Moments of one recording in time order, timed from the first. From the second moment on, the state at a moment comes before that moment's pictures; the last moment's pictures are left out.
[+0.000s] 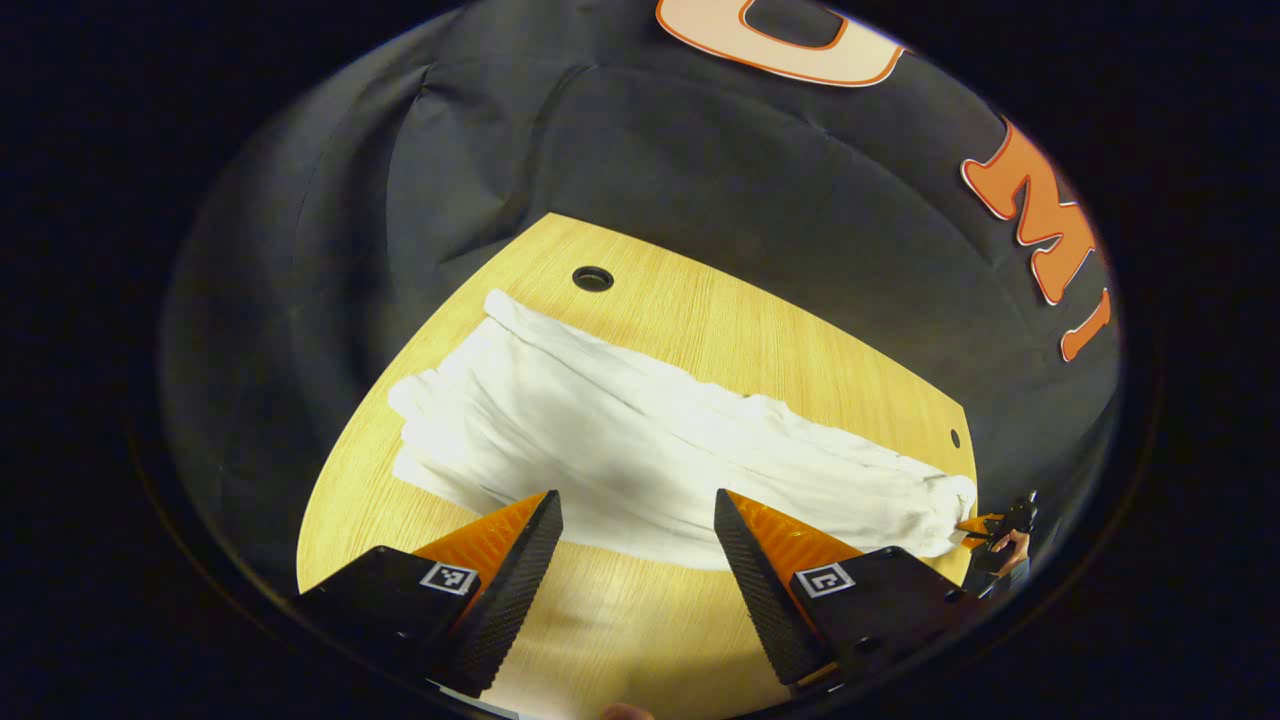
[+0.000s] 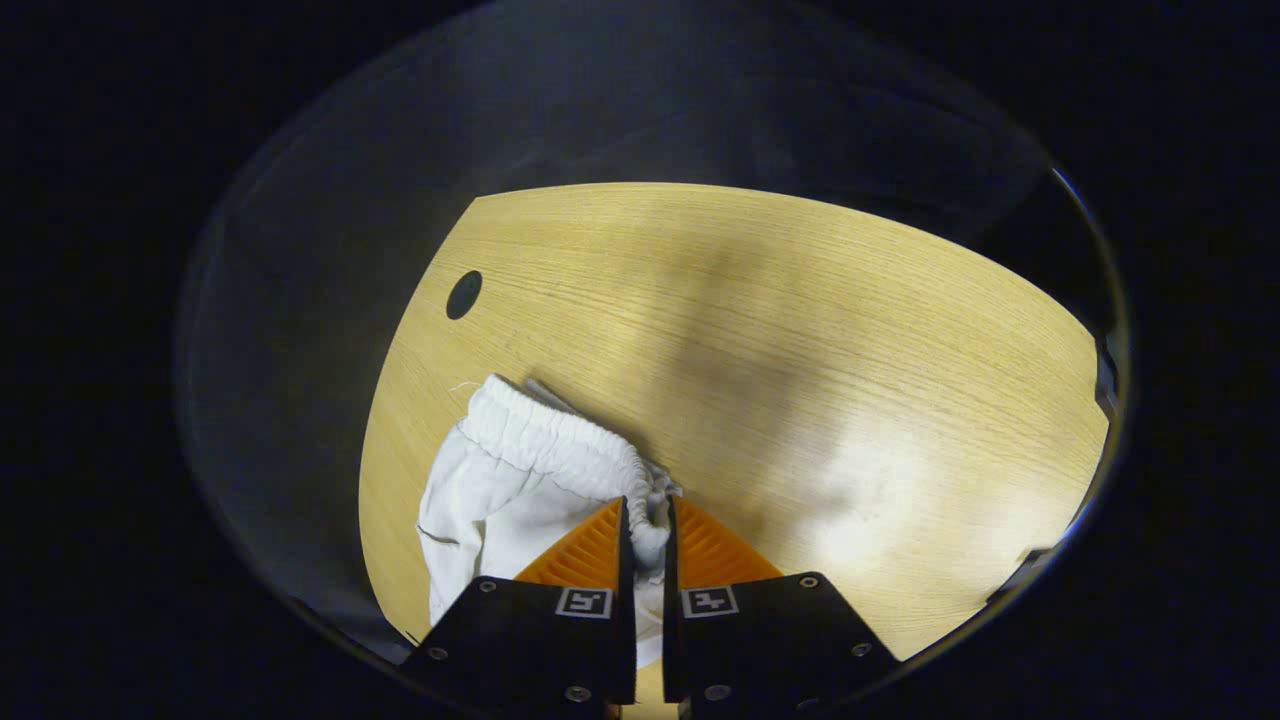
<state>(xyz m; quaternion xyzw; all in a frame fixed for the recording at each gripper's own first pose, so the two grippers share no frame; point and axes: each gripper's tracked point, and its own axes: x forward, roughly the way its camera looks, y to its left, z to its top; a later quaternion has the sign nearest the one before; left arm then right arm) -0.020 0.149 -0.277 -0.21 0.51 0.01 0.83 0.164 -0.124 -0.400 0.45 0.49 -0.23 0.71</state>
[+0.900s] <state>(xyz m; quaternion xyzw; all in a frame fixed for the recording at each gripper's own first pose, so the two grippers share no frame) -0.062 0.174 -0.289 -0.23 0.52 -0.02 0.82 0.173 -0.095 -0.223 0.39 0.35 -0.13 0.84</state>
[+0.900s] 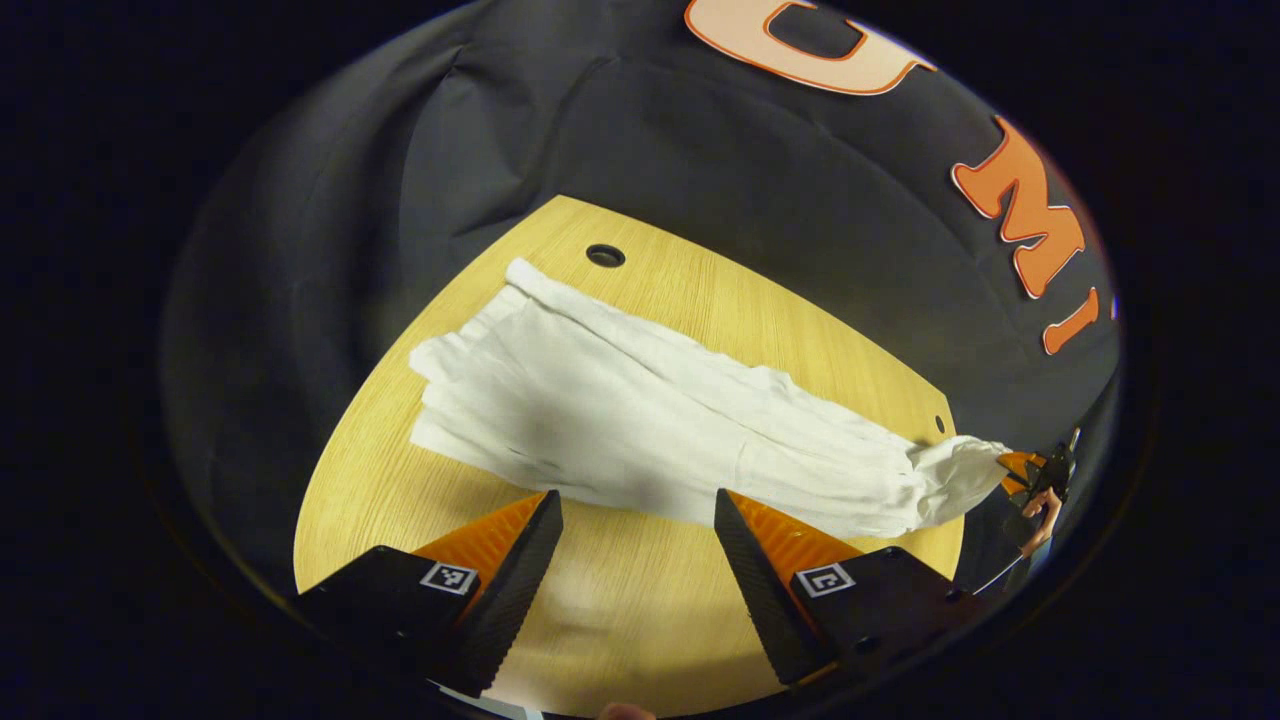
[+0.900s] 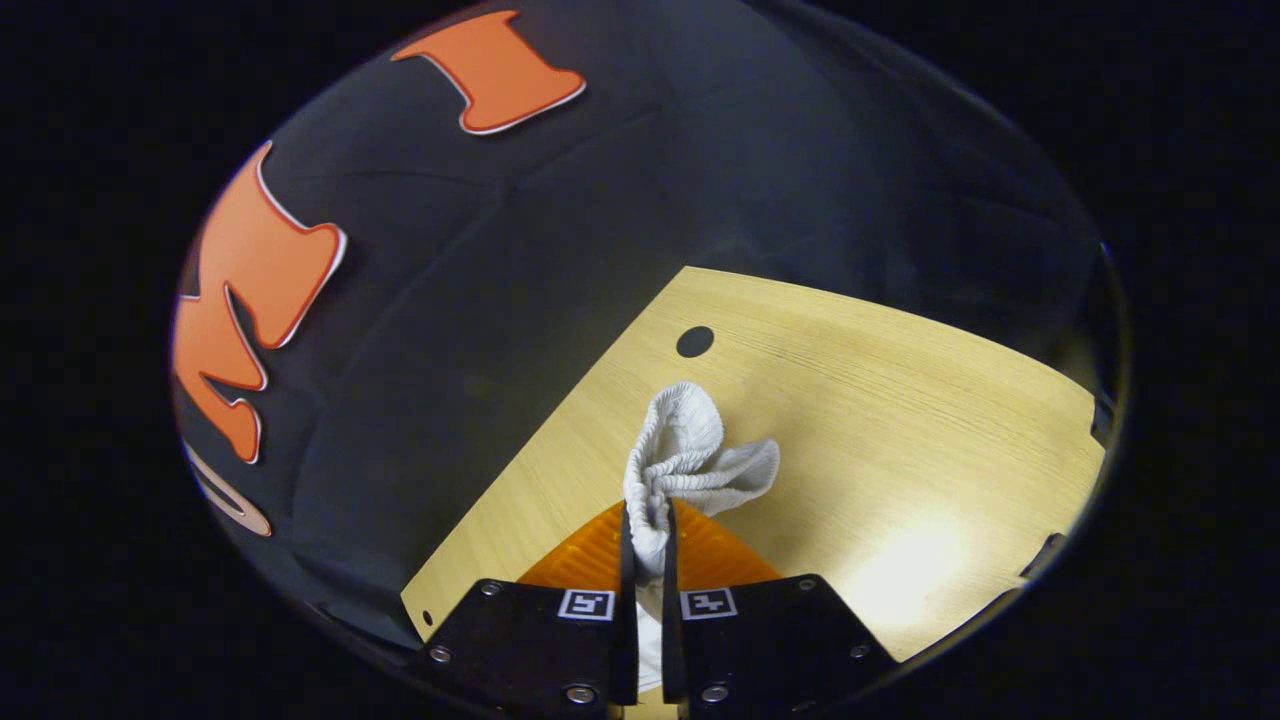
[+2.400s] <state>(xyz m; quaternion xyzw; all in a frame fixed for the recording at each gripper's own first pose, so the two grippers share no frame) -0.085 0.281 -0.343 -0.43 0.51 0.06 0.74 0.169 -0.121 -0.156 0.38 0.45 0.05 0.81</state>
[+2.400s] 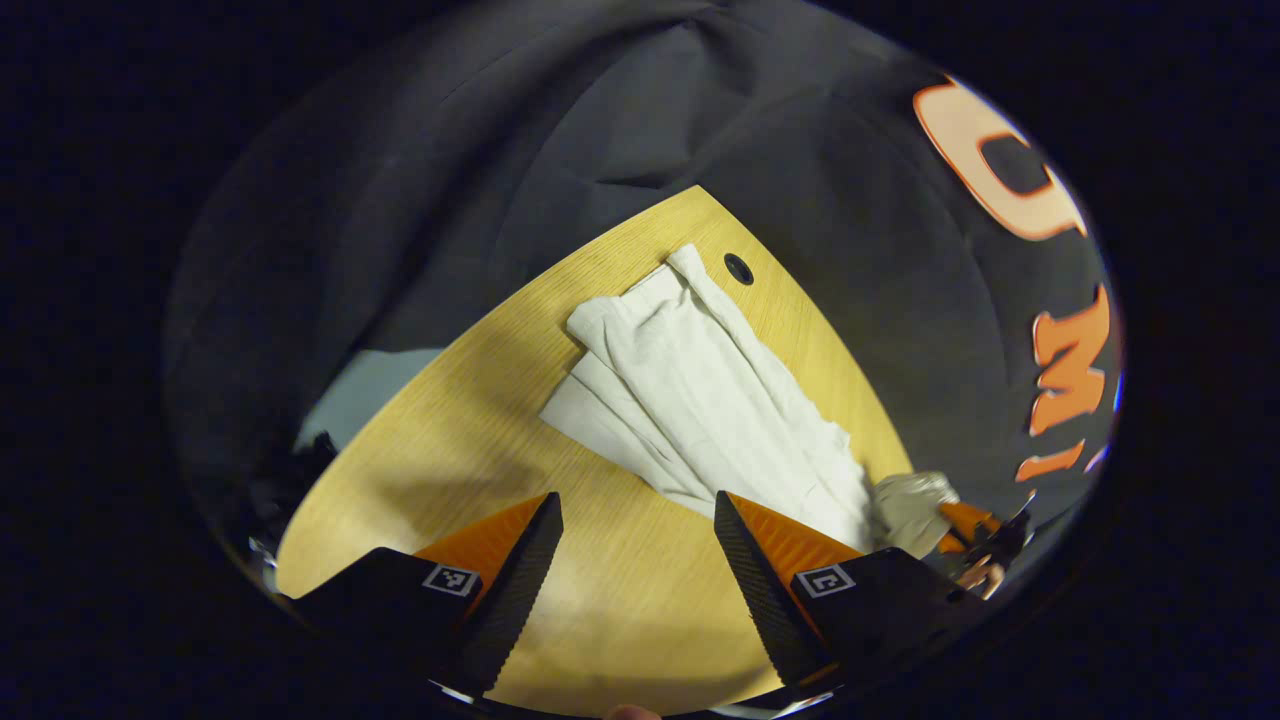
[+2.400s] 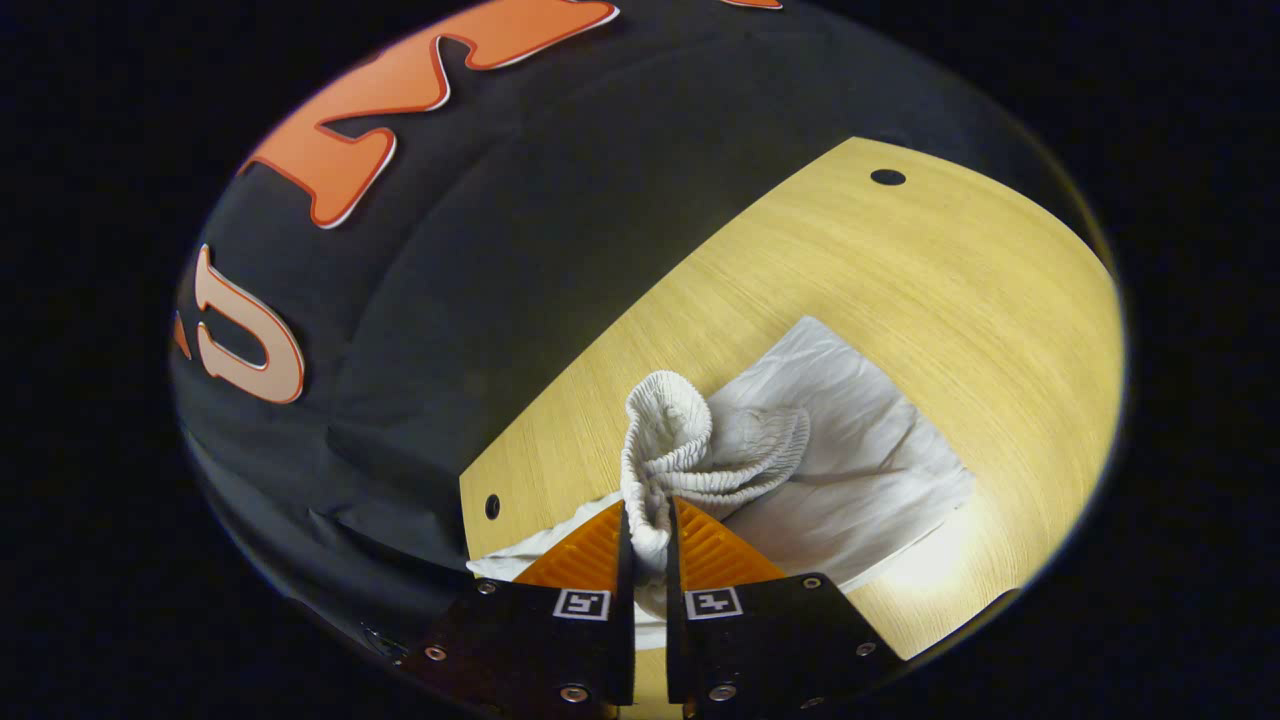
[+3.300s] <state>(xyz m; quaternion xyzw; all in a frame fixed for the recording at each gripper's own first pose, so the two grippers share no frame) -0.033 0.320 -0.381 -0.53 0.46 0.11 0.70 0.169 -0.175 -0.131 0.37 0.40 0.10 0.83</state>
